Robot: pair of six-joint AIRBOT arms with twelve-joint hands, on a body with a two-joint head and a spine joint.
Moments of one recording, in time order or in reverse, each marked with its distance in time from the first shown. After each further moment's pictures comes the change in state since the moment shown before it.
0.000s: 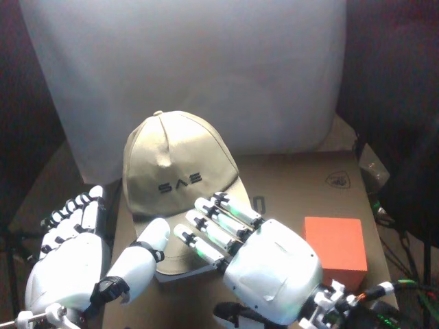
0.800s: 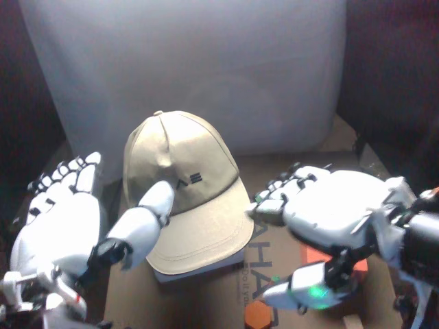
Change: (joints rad) left arm -0.179 0.167 -0.236 -0.090 -0.024 0.199; right arm 0.341 0.512 -0.514 1.067 0.568 -0.403
